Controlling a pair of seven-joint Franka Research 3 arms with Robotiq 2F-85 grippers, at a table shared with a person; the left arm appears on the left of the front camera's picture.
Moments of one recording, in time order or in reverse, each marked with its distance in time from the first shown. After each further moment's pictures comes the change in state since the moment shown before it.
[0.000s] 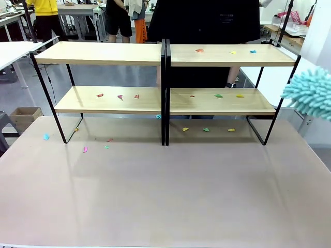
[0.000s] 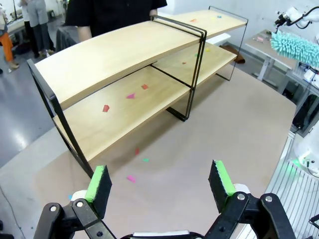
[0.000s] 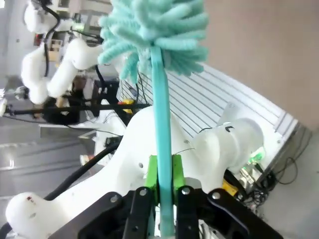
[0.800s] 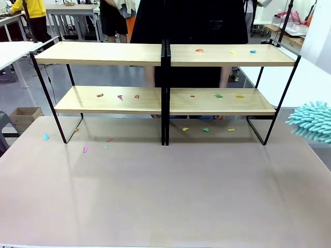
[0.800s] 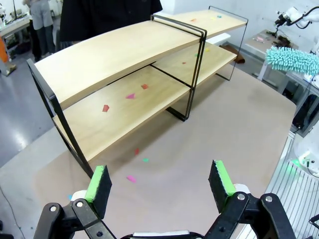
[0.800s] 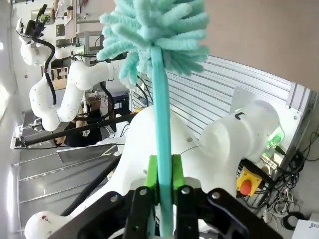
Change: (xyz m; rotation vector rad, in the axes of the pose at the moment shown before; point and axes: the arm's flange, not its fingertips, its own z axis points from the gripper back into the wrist) left arm 0.000 0.000 0.000 0.000 0.000 0.001; right arm -0.015 -0.019 -0.018 0.020 -0.009 -0.228
